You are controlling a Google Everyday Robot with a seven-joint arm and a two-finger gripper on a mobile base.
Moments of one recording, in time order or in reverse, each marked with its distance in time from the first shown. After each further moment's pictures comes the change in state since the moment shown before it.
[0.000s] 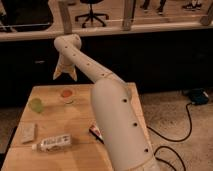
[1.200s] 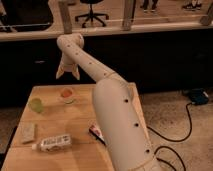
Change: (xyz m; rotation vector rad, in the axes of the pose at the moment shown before) arm 0.004 0.016 -0.008 -0.015 0.003 0.004
